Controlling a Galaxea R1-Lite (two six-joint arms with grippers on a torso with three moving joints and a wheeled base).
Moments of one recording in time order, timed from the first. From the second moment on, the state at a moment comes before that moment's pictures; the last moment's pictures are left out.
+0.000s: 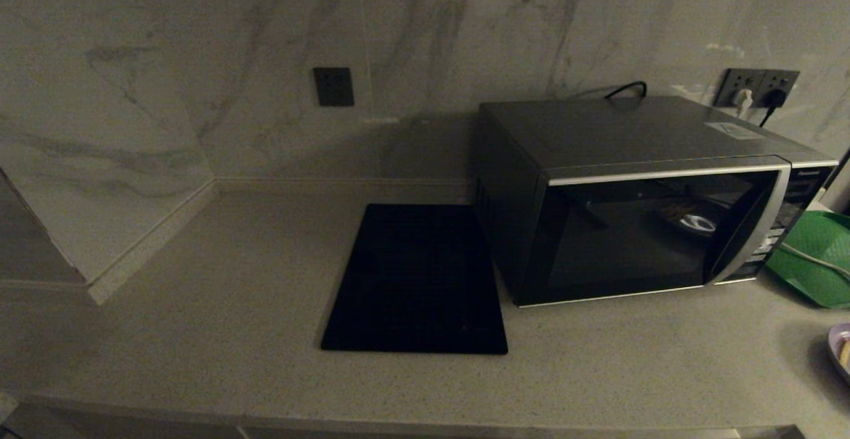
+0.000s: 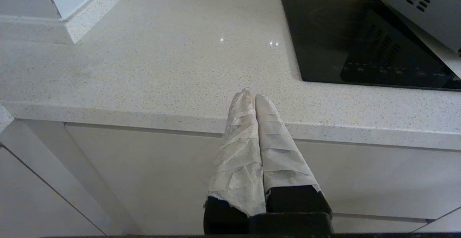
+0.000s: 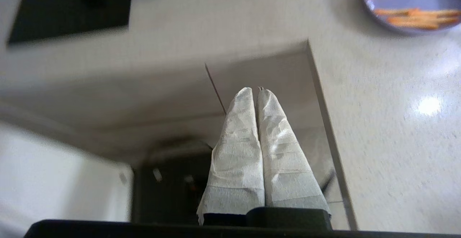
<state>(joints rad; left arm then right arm) 0.00 0.00 0.00 0.00 0.02 -0.07 -0.04 0.30 -1.17 1.28 -0.04 0.20</state>
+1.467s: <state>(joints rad) 0.00 0.00 0.00 0.00 0.02 -0.07 0.00 0.00 -0.08 0.08 -0.19 0.01</state>
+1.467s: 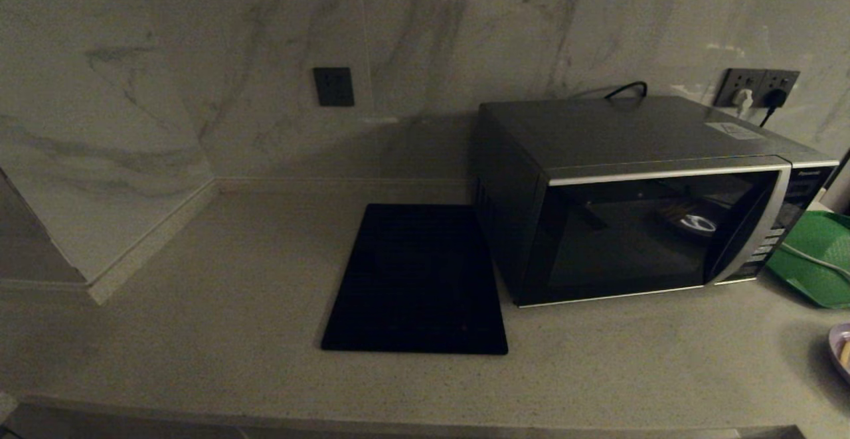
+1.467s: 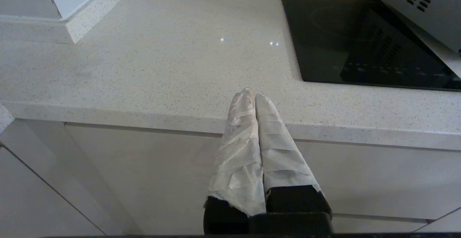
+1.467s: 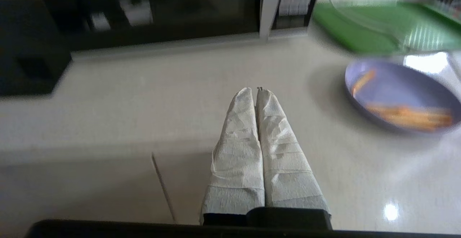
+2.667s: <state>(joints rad) 0.00 0.00 0.00 0.00 0.02 -0.07 0.00 0.00 0.00 0.00 -0.01 0.07</state>
